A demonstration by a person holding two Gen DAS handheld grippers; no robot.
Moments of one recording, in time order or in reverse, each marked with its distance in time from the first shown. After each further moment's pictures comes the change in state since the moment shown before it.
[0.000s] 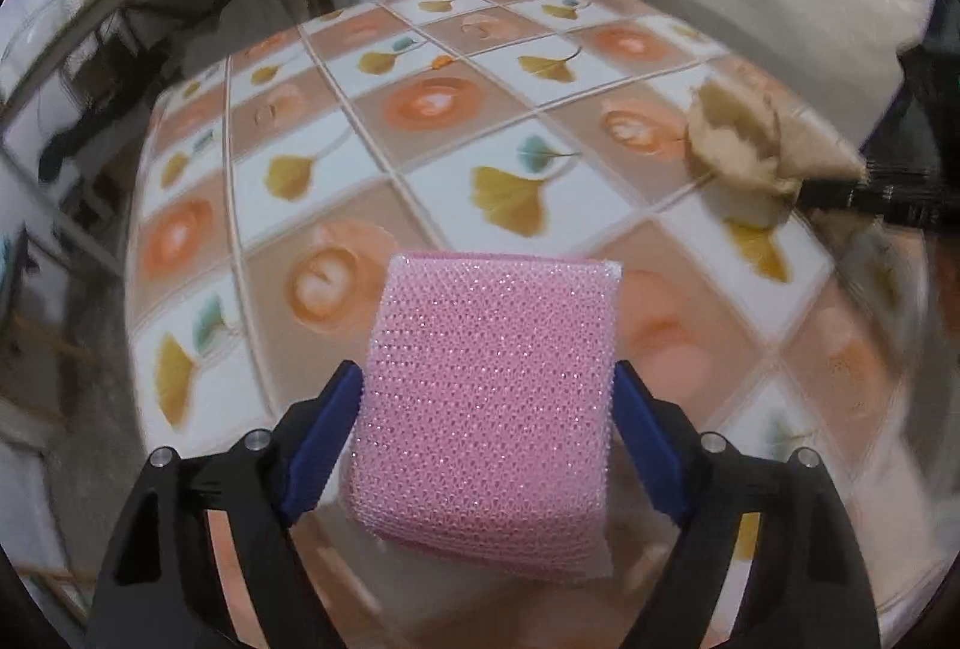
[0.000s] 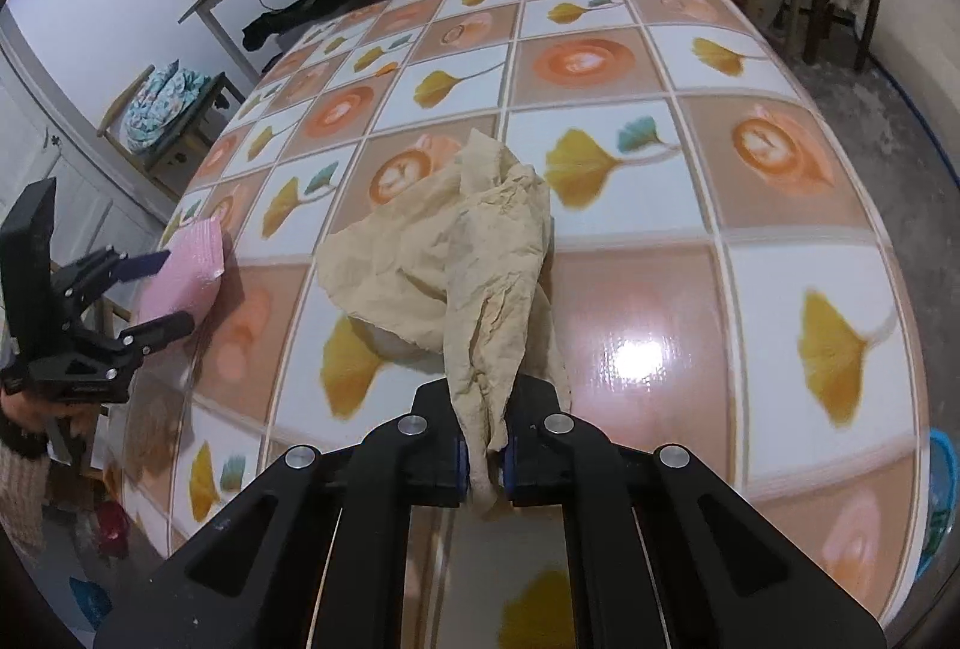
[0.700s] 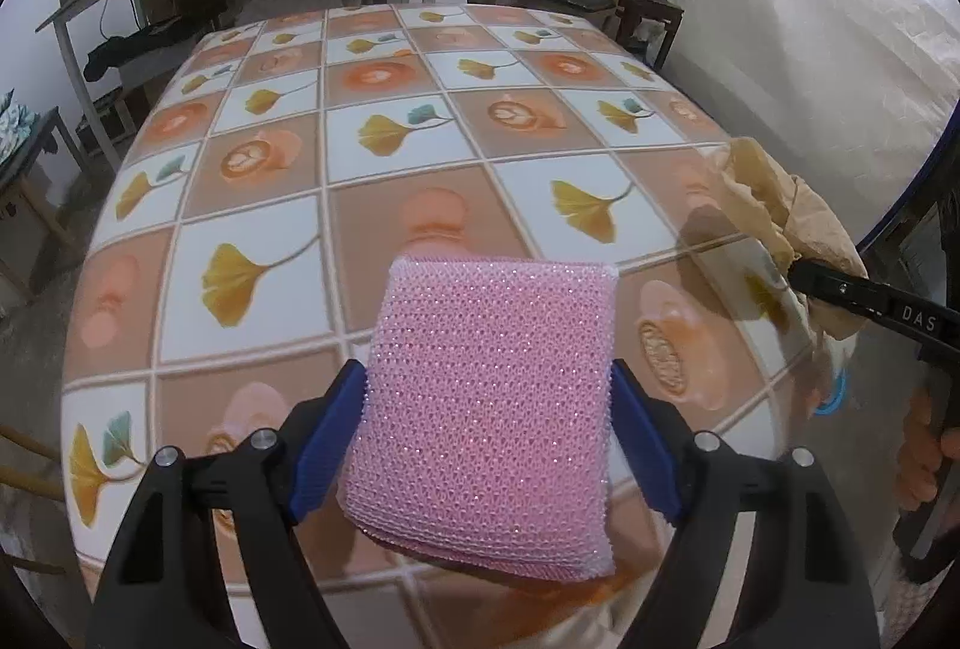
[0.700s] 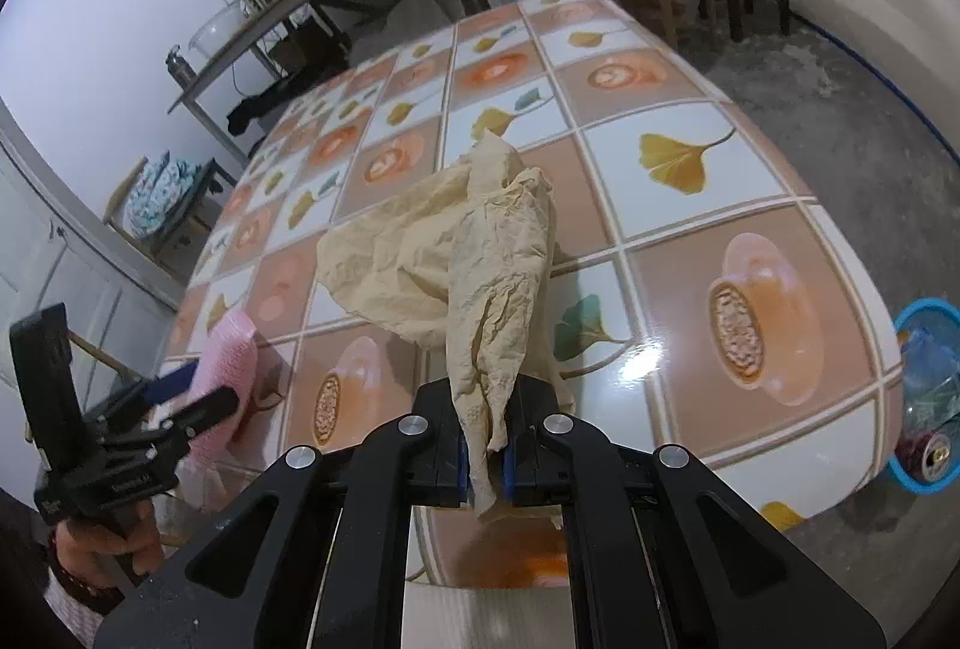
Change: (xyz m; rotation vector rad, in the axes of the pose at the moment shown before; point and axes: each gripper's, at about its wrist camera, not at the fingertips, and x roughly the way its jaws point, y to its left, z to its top) left arm -0.035 -0.100 -0.057 -0.227 -0.106 -0.007; right arm -0.070 -0.022 -0.084 0.190 -0.162 0.009
